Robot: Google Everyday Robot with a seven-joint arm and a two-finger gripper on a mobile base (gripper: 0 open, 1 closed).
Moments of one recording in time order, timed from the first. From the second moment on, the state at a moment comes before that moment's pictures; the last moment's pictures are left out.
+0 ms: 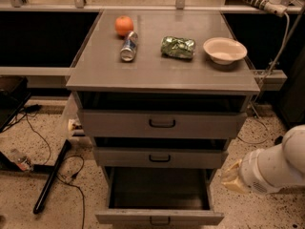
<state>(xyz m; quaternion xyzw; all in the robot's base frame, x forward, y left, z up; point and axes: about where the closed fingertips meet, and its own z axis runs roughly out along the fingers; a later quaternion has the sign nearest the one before) 0.395 -0.219 0.674 -0.51 0.83 0.08 0.20</state>
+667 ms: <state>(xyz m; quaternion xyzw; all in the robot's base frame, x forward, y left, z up) 0.399 -0.225 0.548 -0.44 0.87 0.07 0.20</state>
